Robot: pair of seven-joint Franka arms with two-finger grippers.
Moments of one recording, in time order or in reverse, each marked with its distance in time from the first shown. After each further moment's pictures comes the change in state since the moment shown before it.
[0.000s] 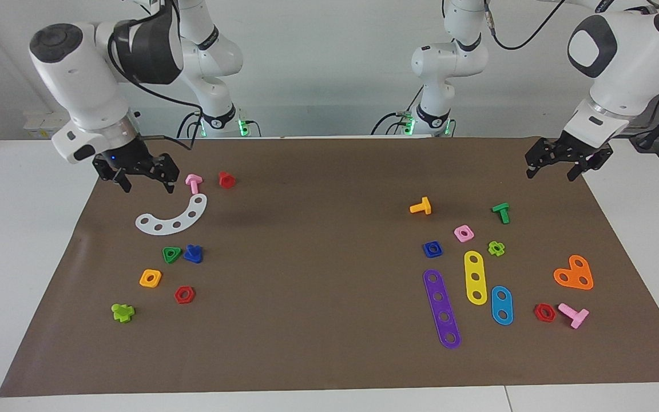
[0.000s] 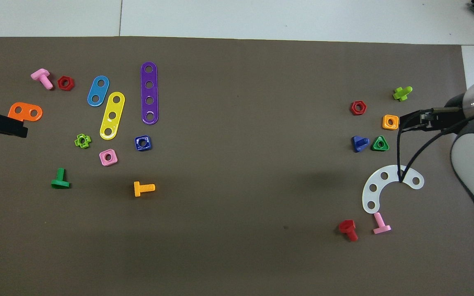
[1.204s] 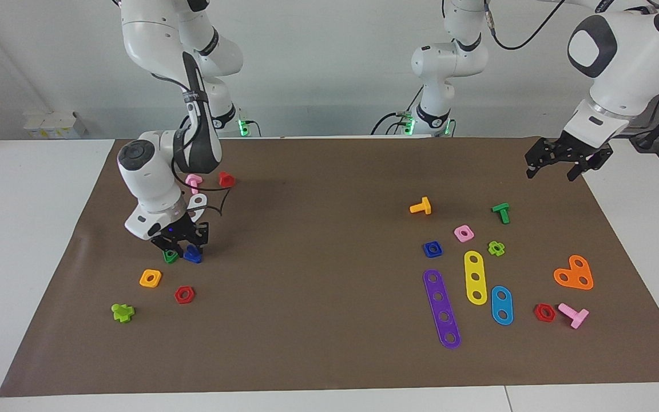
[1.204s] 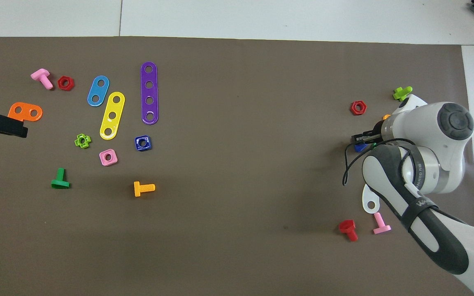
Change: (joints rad) left arm 0.000 0.000 0.000 0.000 0.000 0.000 0.000; right arm -0.011 0.119 -0.002 -0.171 0.040 0.315 -0.198
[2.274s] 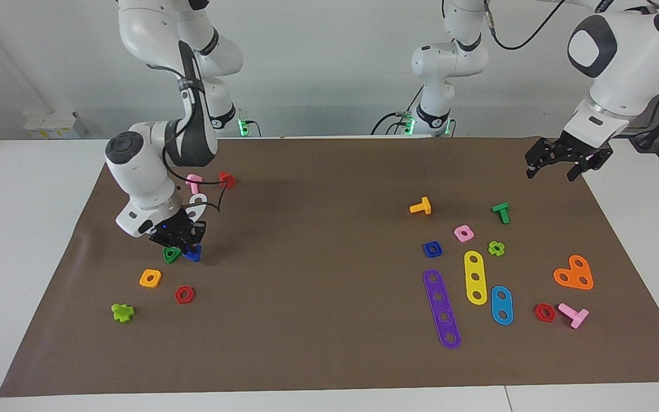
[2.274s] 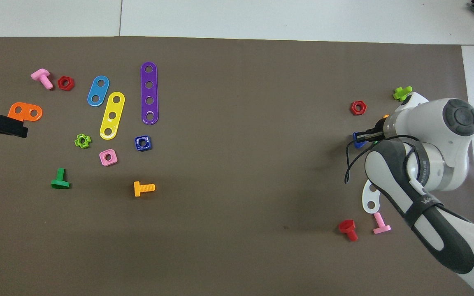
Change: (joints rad) left arm 0.000 0.000 0.000 0.000 0.000 0.000 0.000; right arm 0.025 -0.024 0.002 0.206 0.034 -0.246 0.129
